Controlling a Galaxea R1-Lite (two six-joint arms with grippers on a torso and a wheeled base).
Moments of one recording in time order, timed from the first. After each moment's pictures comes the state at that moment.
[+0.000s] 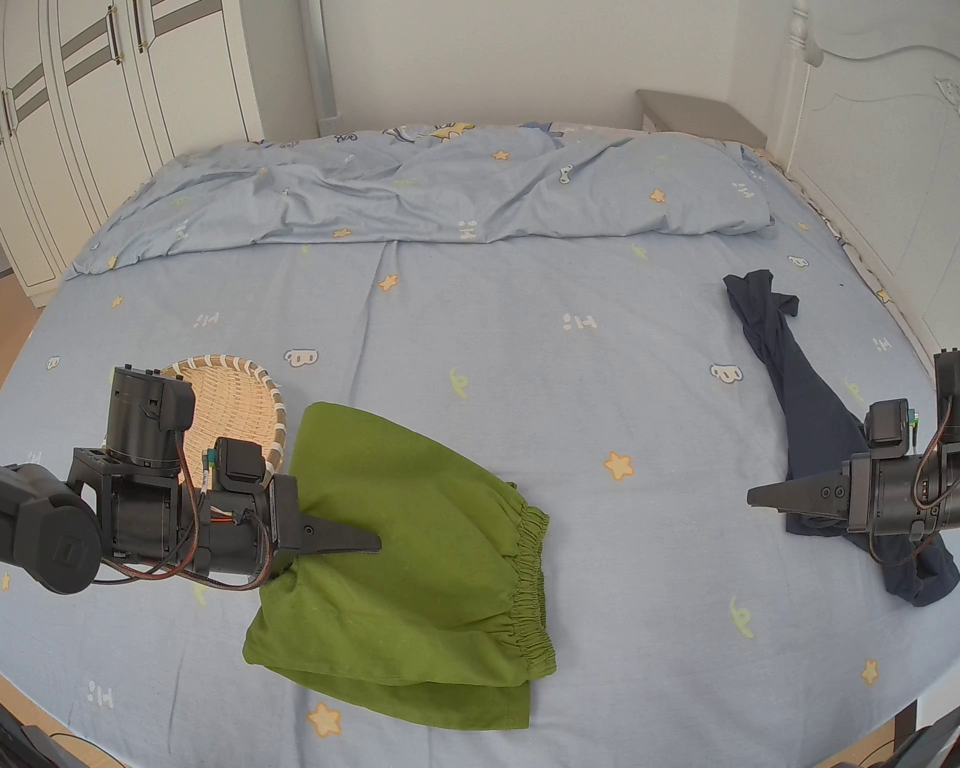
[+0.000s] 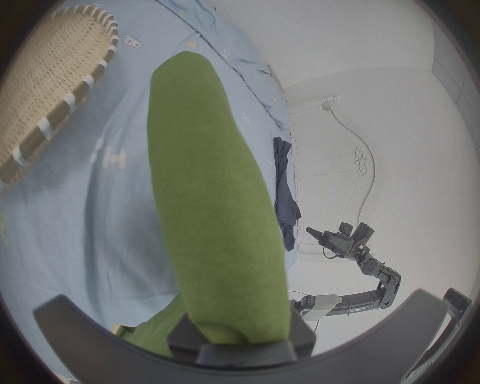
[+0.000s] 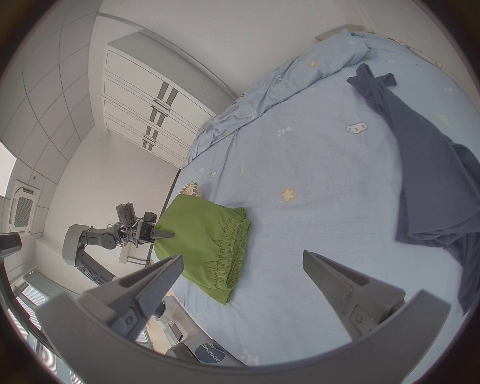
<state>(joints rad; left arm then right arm) -0.32 1.62 -0.71 -0.29 -0.68 -0.66 0.16 1.37 -0.69 -0.07 0.62 0.29</state>
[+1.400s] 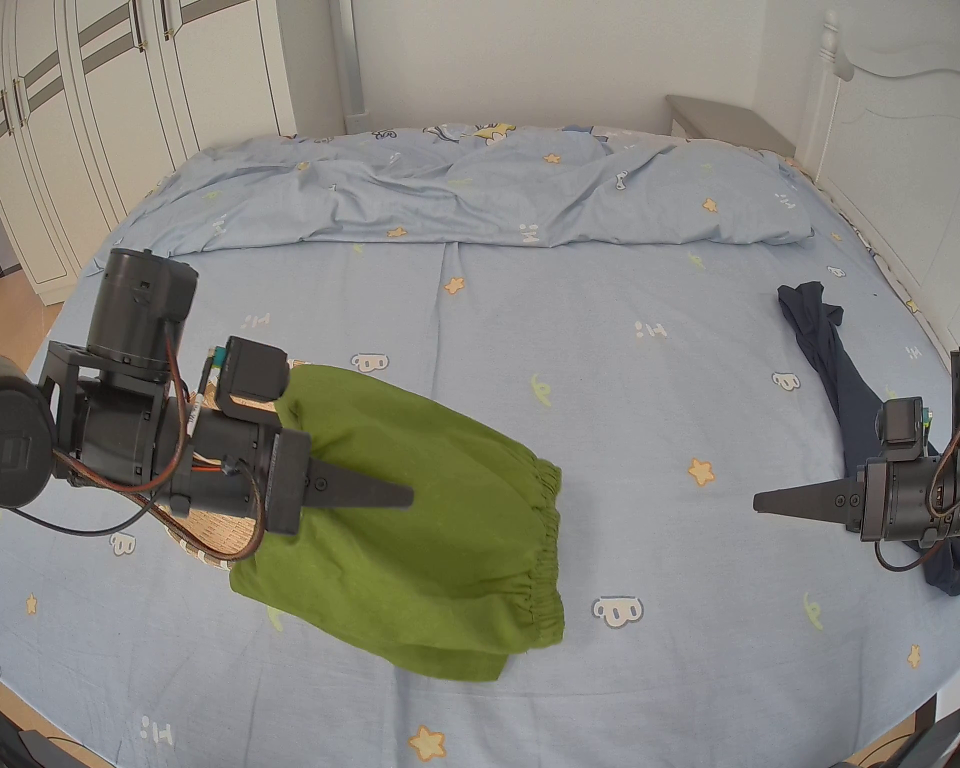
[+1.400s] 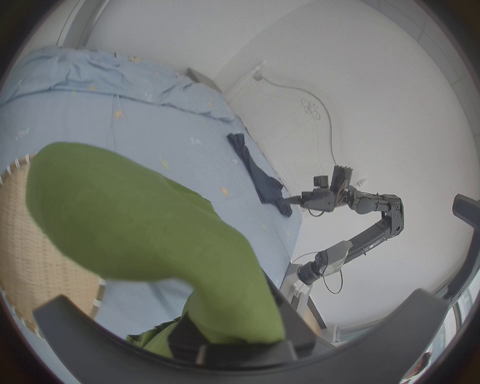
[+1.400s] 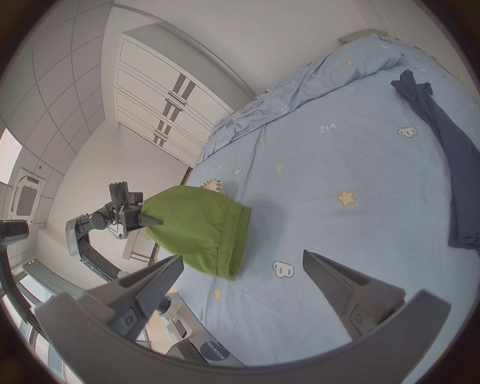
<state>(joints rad) -0.44 1.55 -1.05 0.11 -0.67 -0.17 0.21 1.30 -0.67 -0.07 0.62 0.29</state>
